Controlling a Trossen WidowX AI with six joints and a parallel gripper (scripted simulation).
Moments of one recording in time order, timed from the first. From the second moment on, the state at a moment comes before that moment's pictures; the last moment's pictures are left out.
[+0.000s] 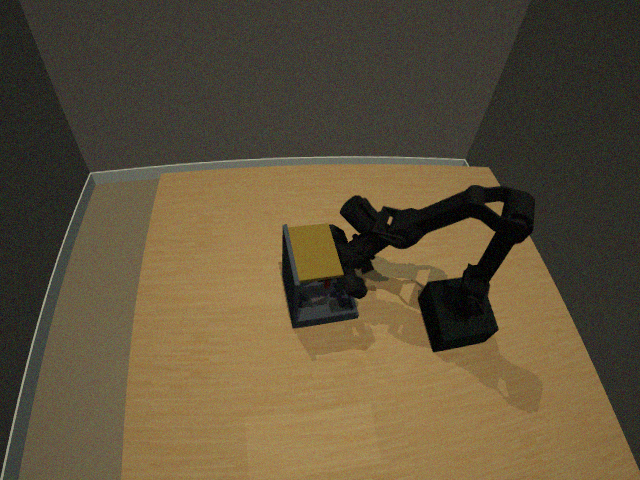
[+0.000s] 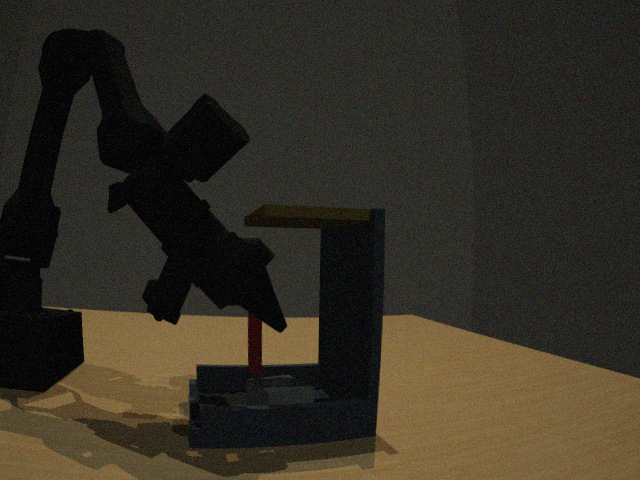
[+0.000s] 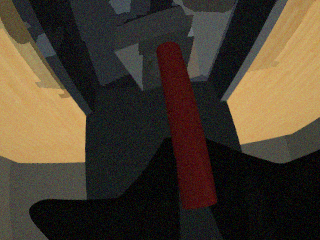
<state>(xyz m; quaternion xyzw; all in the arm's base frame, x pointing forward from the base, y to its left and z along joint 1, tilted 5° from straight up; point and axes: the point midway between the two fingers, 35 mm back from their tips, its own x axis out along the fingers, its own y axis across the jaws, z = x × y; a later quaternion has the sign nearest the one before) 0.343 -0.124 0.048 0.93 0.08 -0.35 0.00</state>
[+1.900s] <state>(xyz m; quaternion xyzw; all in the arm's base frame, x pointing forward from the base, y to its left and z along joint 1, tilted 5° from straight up) 0.371 -0.122 0.049 0.93 0.08 -0.35 0.00</state>
